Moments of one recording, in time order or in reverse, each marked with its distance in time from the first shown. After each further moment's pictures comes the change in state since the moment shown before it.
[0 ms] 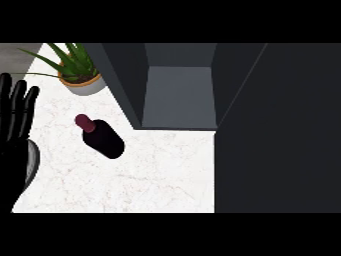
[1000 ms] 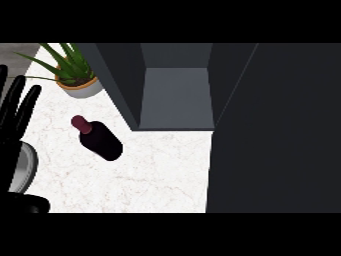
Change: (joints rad) left arm -0.081 -0.041 0.095 -0.084 0.376 0.120 0.416; right arm 0.261 -0.022 0.230 -0.330 -0.195 0.141 0.307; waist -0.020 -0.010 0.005
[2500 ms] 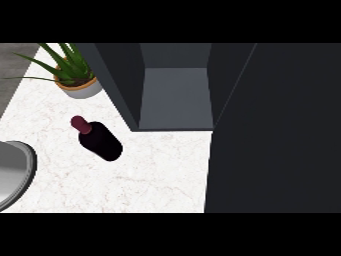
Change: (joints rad) left arm -0.076 0.117 0.112 -0.172 -0.006 0.199 0.276; right arm -0.051 -0.006 0.133 -0.089 0.078 -0.136 0.158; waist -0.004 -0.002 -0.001
